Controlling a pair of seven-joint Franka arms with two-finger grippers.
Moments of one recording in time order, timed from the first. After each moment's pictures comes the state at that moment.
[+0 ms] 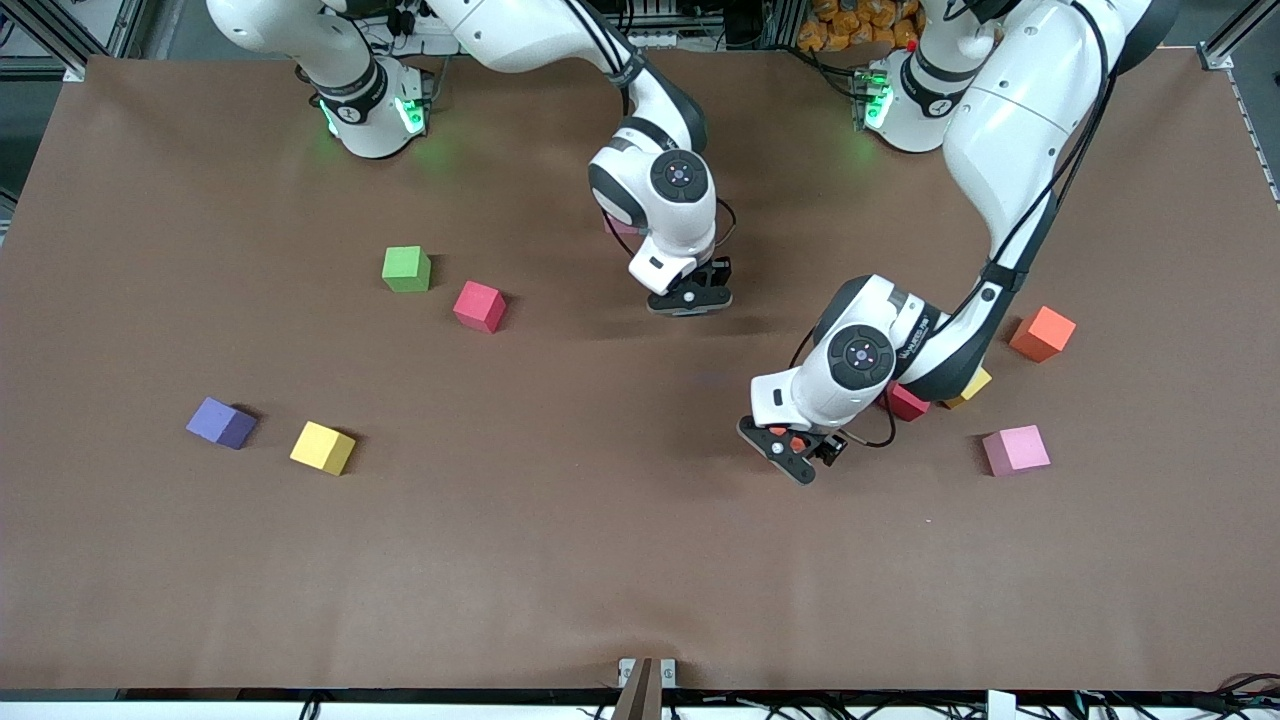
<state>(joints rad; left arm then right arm) -0.16 0.74 -0.35 -1.60 0.28 2.32 0.14 1.05 0.75 -0.08 -1.54 0.17 2.33 0.81</state>
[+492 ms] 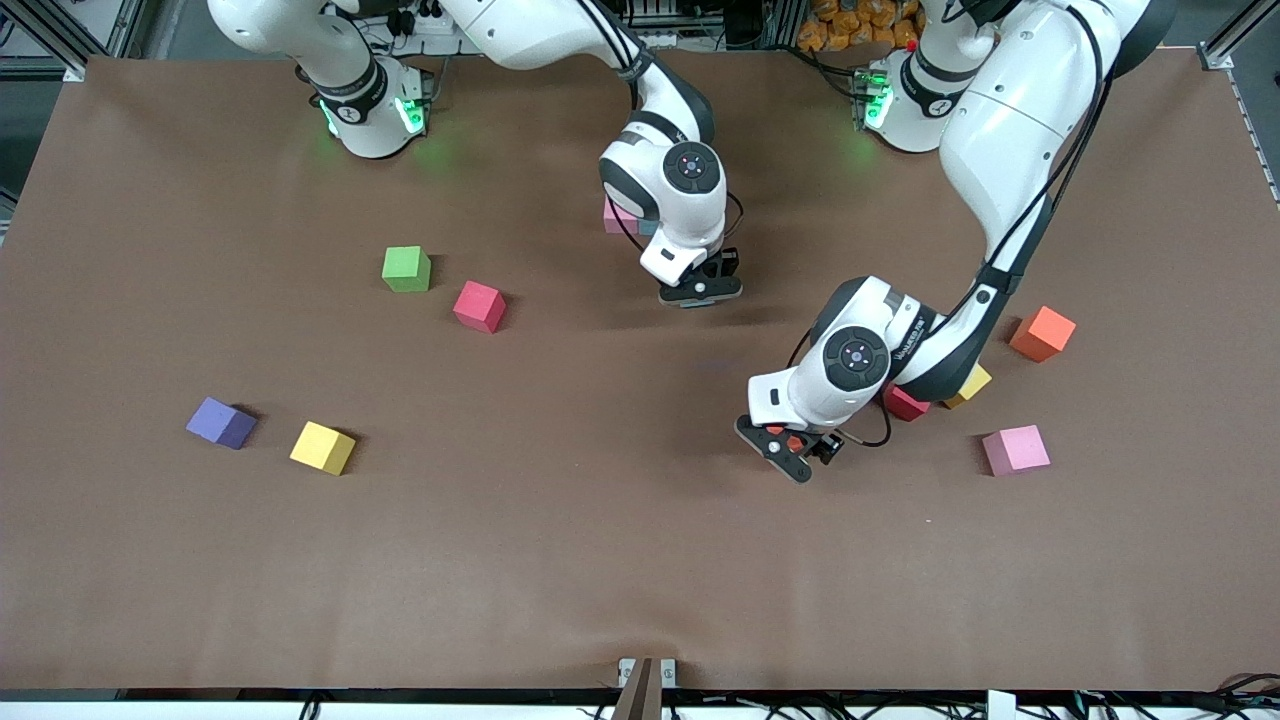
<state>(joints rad) -0.17 0.74 -0.35 -1.60 0.29 2.32 0.14 1.07 0.76 -0.08 -1.53 0.17 2.33 0.81</state>
